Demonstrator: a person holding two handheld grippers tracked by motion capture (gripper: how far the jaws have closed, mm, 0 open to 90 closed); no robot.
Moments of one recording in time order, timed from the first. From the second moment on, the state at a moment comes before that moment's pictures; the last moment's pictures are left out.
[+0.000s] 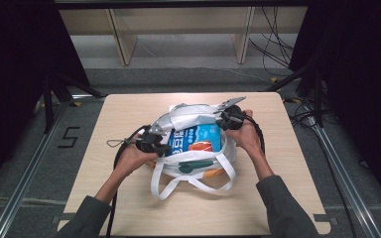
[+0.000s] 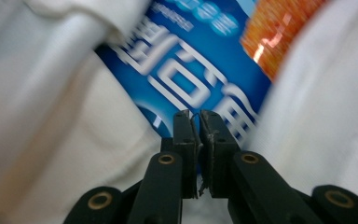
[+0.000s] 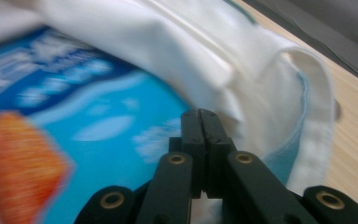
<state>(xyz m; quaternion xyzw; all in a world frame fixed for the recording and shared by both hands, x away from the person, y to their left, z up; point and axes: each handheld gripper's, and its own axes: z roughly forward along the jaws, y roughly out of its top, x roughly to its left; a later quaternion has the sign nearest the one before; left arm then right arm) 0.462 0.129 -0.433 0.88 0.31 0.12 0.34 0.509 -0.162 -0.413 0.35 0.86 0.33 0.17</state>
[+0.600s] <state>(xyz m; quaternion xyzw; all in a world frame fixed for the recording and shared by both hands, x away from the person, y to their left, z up) 0.493 0.141 -0.434 0.86 0.37 0.13 0.32 0.421 -0.162 -0.445 0.25 0.91 0.32 0.10</state>
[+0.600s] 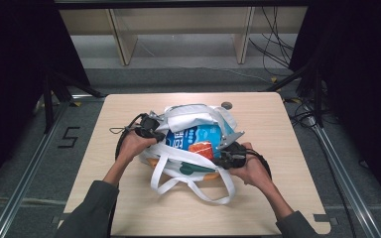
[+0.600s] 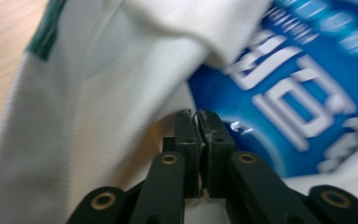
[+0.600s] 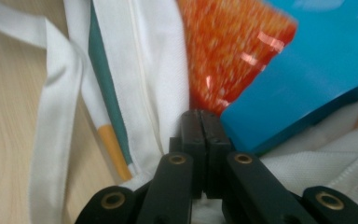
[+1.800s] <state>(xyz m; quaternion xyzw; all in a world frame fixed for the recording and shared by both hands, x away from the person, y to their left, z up) 0.439 0.172 -0.443 0.85 0.34 0.10 0.39 0.406 -0.183 -0.444 0.26 0.89 0.36 0.13</state>
